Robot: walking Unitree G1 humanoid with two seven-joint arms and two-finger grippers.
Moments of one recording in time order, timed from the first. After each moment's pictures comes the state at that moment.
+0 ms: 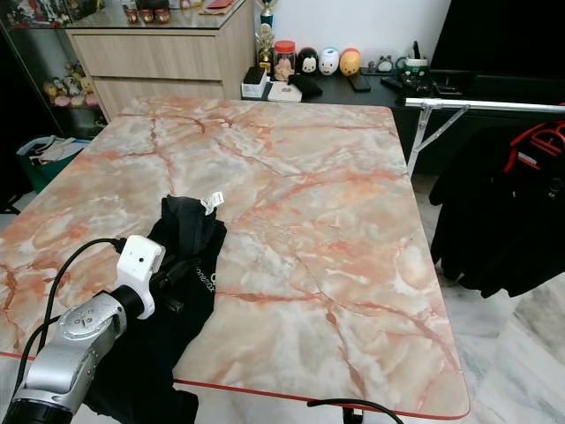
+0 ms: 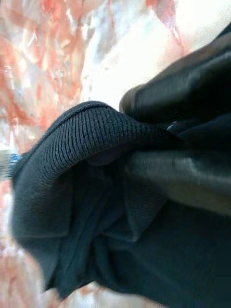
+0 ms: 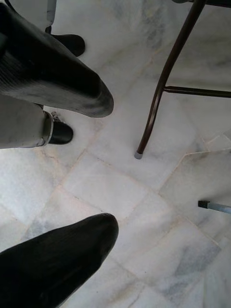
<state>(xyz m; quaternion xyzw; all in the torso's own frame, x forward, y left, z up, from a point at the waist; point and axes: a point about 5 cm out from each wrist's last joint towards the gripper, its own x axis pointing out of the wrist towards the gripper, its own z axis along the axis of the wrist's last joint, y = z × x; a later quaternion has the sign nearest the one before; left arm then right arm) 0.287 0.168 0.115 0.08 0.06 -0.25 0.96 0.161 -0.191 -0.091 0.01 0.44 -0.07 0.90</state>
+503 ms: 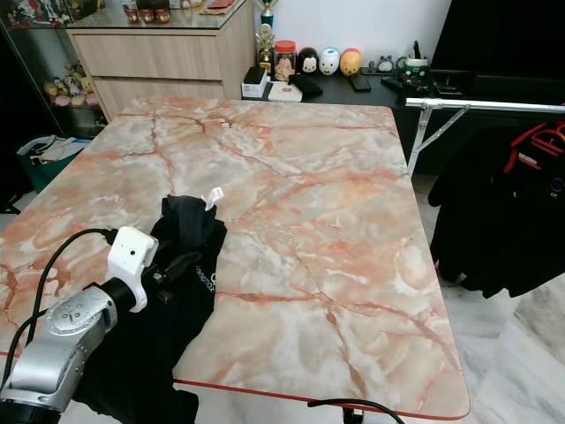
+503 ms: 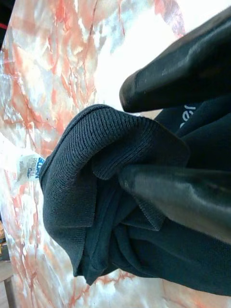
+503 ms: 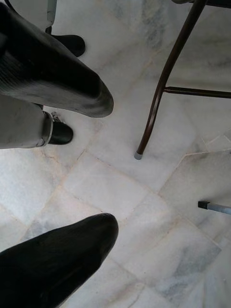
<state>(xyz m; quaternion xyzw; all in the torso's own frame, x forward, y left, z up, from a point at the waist) 0.283 0.171 0.130 0.09 0.04 -0.26 0.96 0.162 -0.192 -0.090 0.01 0.44 -0.06 0.90</state>
